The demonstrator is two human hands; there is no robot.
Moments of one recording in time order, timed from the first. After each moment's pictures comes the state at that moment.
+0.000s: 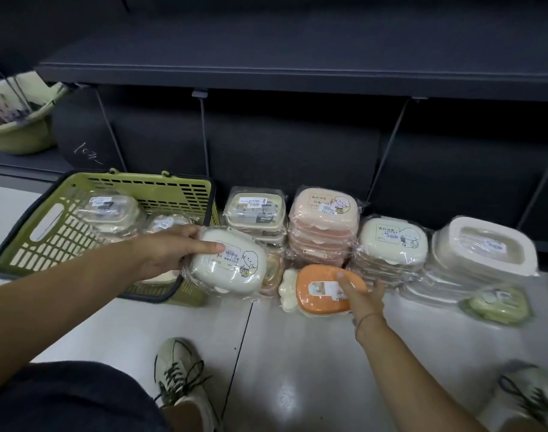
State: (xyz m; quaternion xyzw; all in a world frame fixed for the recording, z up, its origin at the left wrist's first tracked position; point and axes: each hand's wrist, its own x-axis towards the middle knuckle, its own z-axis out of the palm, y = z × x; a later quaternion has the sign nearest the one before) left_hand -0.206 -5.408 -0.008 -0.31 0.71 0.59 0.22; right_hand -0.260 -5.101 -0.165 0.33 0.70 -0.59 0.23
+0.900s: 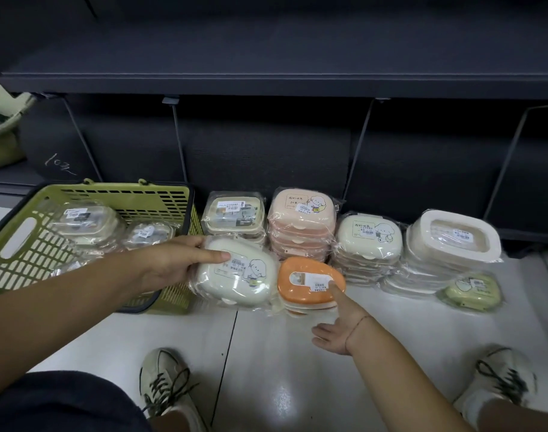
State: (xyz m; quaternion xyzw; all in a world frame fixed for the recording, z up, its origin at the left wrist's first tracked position) left_hand -0.215 -5.371 -0.011 -0.25 0.68 0.63 0.28; right_hand -0.239 -5.092 -0.114 0.44 0.44 -0.65 0.43
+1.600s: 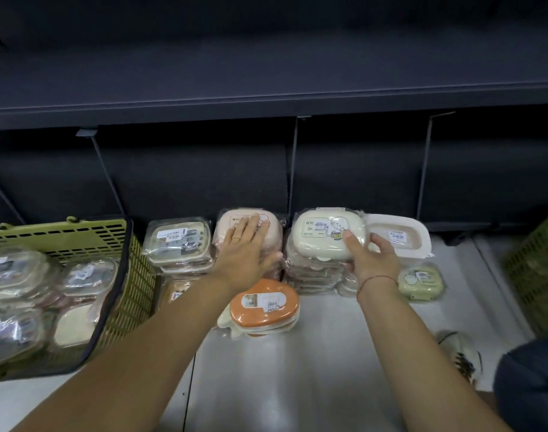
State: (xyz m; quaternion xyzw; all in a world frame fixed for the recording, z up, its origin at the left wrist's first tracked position) left_hand -0.316 -5.228 -0.086 0.05 0.99 0.09 0.14; right_hand -0.319 -5.012 -0.063 0.34 0.63 -0.70 0.00
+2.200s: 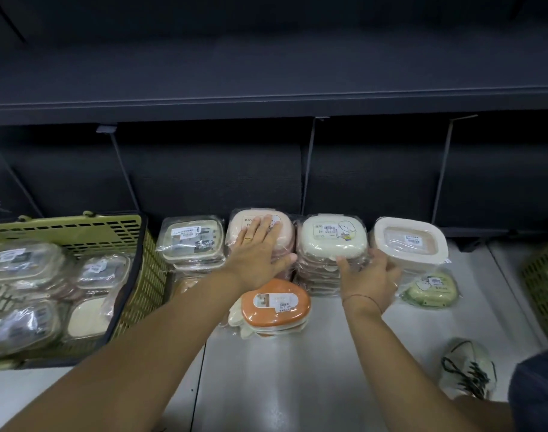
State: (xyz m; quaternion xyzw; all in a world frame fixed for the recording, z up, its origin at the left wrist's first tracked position) left_hand -0.315 -5.233 -0.072 0.05 0.97 0.12 0.18; right_hand -0.303 -5.042 -0.094 0.31 0.86 -0.41 -0.03
